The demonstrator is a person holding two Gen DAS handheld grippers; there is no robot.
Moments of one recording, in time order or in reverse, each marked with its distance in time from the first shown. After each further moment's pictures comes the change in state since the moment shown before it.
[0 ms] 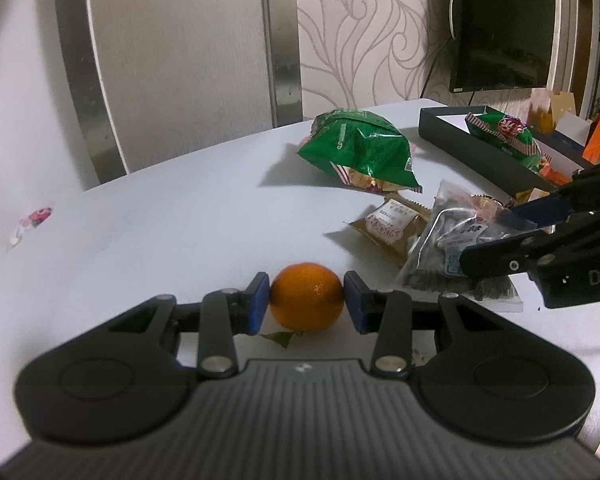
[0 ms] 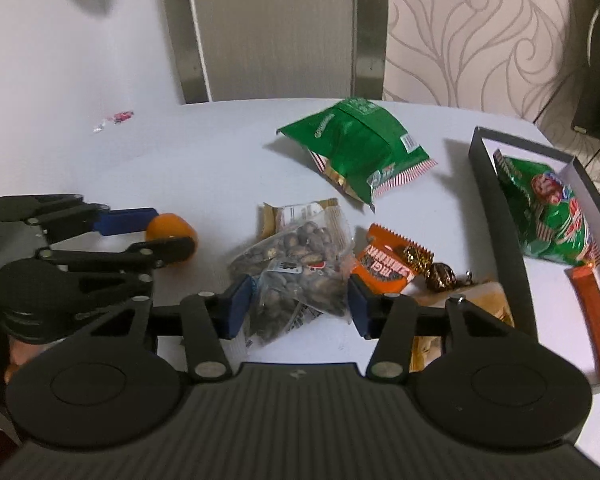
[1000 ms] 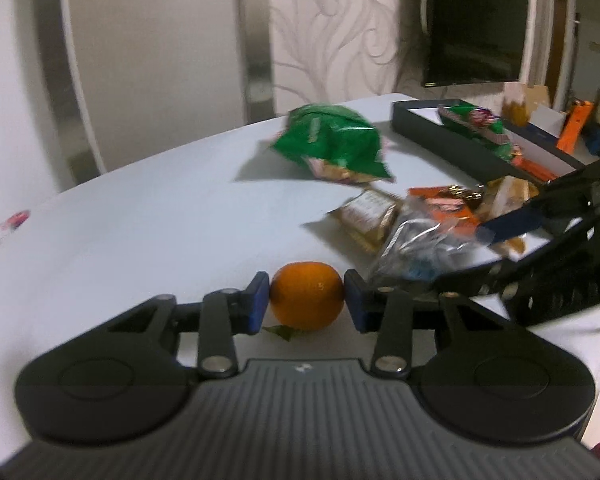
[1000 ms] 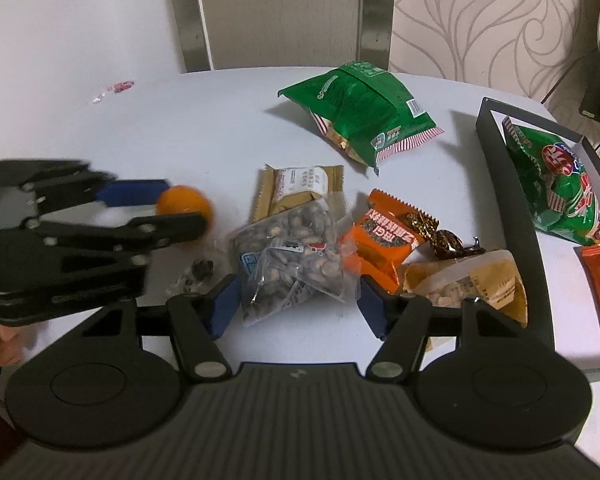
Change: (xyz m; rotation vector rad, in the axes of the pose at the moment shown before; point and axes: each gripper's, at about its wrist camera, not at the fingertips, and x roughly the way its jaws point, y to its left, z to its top) left arm -0.008 0.006 -0.009 0.018 0.005 -0.078; right arm 0.013 -0.003 -0.012 -0.006 0.071 0.009
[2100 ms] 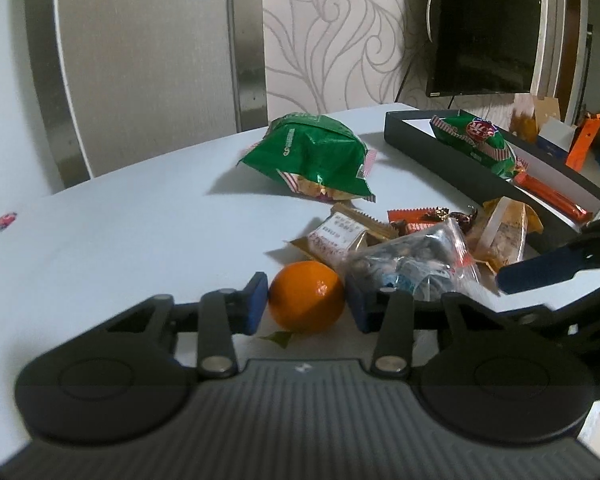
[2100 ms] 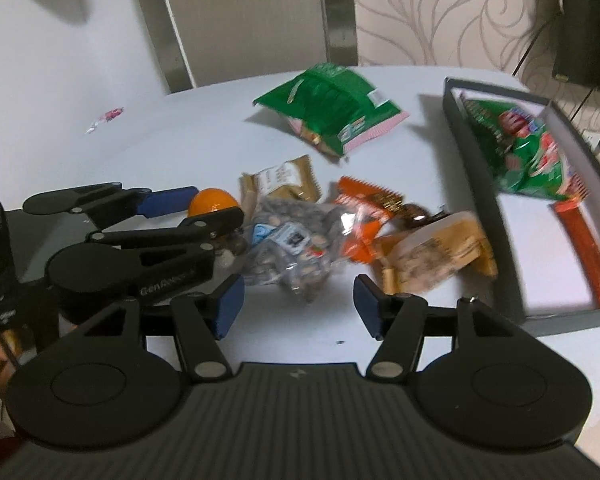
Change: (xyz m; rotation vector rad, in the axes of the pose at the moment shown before) left arm 0.023 -0.036 0.012 -0.024 -0.025 0.028; right arm -0.030 -0.013 -0.012 0.137 -0.003 0.013
